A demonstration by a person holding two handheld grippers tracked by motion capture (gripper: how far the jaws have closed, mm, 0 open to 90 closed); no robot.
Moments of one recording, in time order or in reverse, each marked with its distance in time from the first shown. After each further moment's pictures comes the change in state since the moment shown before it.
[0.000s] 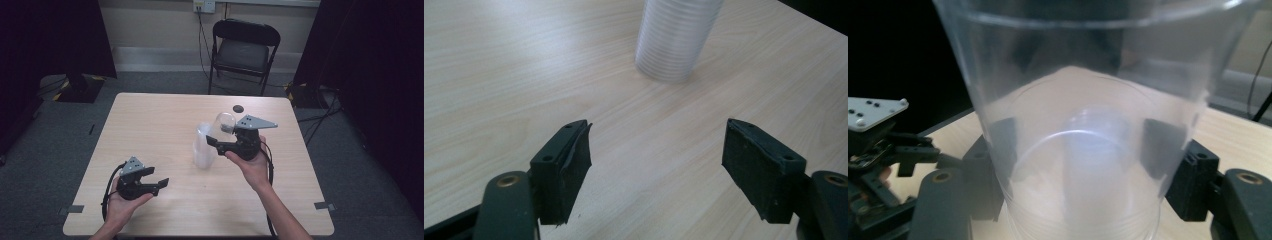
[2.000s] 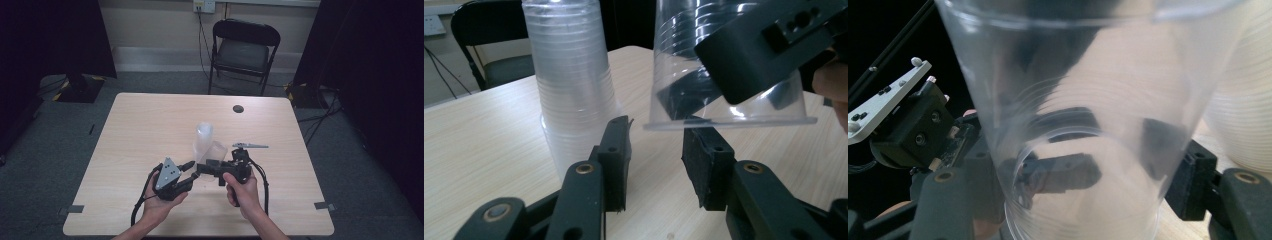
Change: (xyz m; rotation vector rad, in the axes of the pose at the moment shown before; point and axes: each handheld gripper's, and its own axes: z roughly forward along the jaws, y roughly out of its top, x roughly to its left) left arm -0.082 0.032 0.041 -0.290 -0.033 0.211; right arm 0.013 -0.071 0.015 0.125 0.334 0.517
